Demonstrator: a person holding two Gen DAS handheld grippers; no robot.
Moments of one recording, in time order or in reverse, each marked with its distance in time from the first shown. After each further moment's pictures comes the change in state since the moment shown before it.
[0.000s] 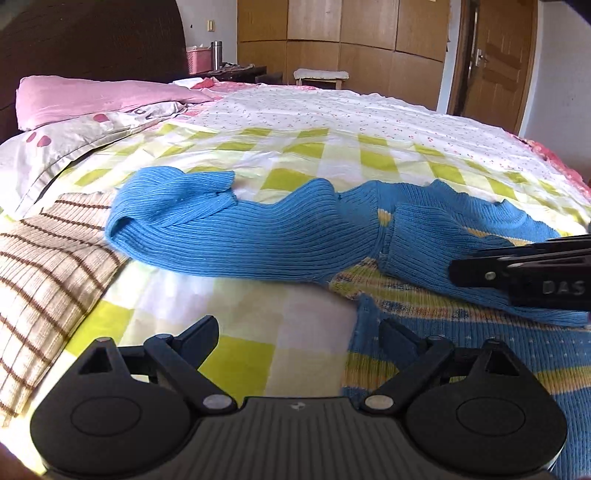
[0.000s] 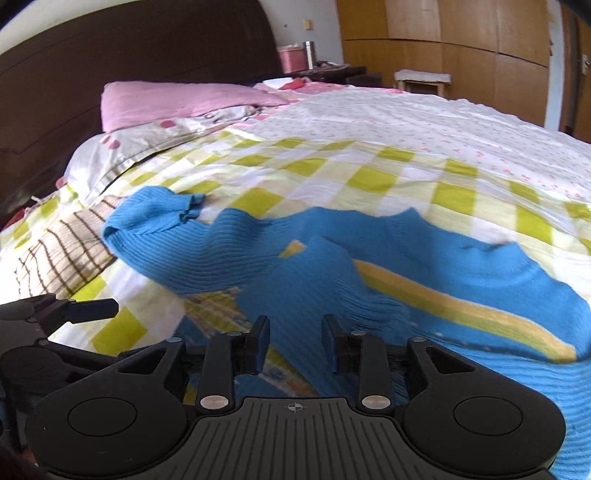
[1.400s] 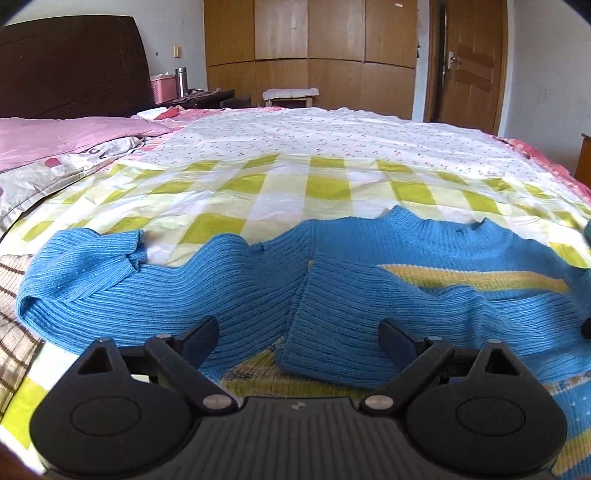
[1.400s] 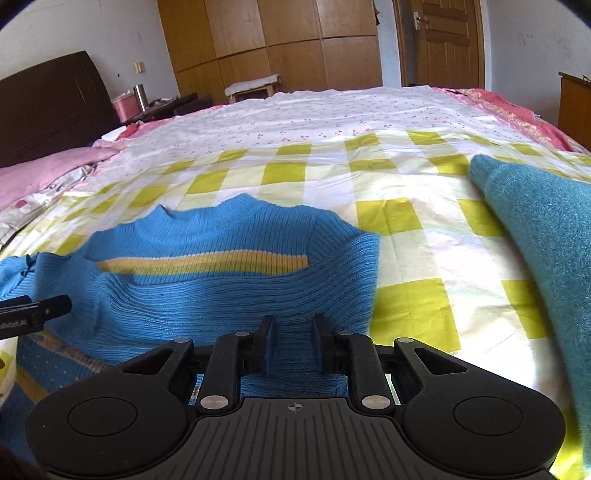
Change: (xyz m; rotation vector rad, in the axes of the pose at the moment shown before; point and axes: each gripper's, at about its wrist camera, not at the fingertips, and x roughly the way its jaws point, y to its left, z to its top) left arm 0.054 -0.067 0.035 0.094 -0.050 0.005; right arm -0.082 -0.143 -0.086 0.379 -0.087 -0.364
